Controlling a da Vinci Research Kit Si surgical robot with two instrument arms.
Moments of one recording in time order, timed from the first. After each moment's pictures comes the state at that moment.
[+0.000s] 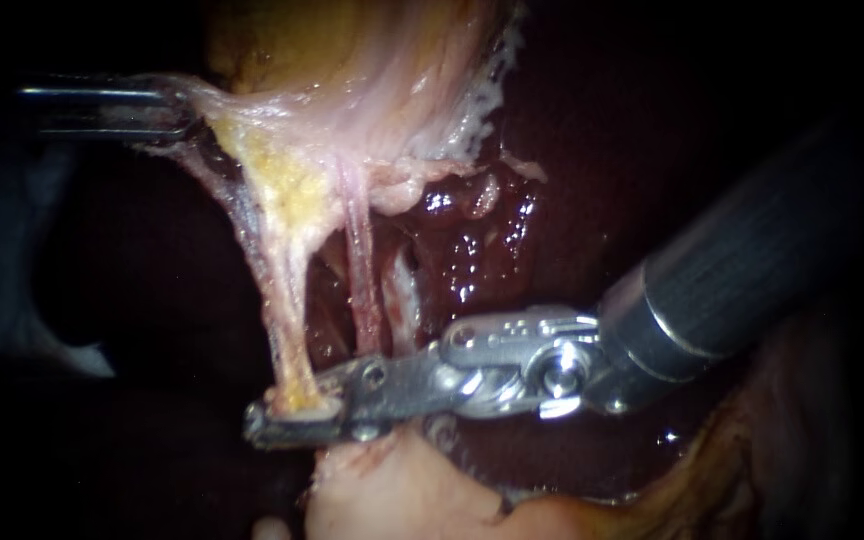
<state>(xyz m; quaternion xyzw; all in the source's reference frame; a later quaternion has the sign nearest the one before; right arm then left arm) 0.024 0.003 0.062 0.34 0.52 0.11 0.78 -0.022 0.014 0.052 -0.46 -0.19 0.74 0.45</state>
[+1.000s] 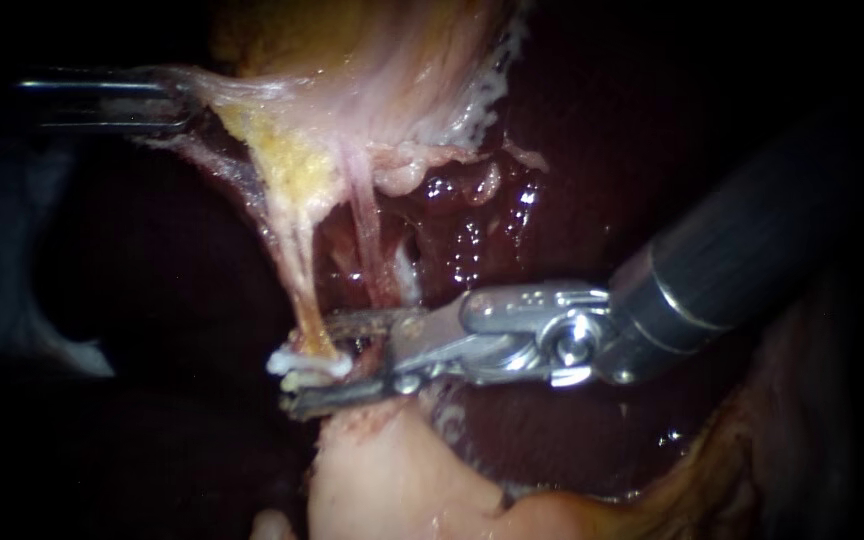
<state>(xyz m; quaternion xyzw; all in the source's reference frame) 0.022 0.006 0.066 0.28 0.52 0.22 0.78 -0.023 0.014 0.052 -0.46 -0.19 0.74 0.45</state>
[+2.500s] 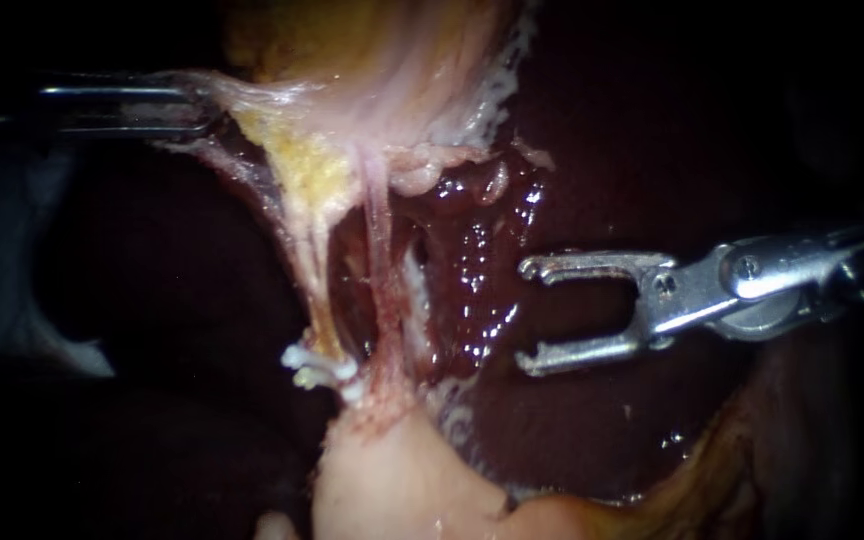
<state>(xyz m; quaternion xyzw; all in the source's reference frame) 0.004 0.010 0.061 0.18 0.54 0.09 0.82 -0.026 0.013 0.054 -0.46 -0.19 0.74 0.45</state>
